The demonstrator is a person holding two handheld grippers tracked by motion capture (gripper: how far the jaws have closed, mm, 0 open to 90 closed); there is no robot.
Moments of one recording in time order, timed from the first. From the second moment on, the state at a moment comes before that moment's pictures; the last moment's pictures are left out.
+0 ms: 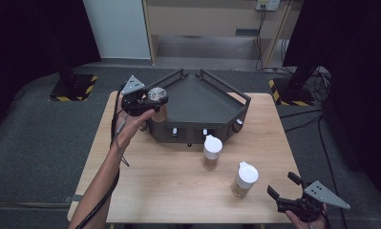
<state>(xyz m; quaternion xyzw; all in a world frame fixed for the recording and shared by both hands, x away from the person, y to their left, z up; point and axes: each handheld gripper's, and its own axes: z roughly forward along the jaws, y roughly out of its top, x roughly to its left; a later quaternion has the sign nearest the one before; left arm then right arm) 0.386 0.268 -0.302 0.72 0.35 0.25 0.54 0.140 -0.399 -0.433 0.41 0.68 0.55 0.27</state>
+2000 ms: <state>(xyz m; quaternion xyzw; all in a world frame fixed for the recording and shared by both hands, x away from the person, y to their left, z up) 0.424 0.235 -0.339 0.68 0.43 0.28 0.53 0.141 -0.401 -0.434 0.41 0.68 0.55 0.26</state>
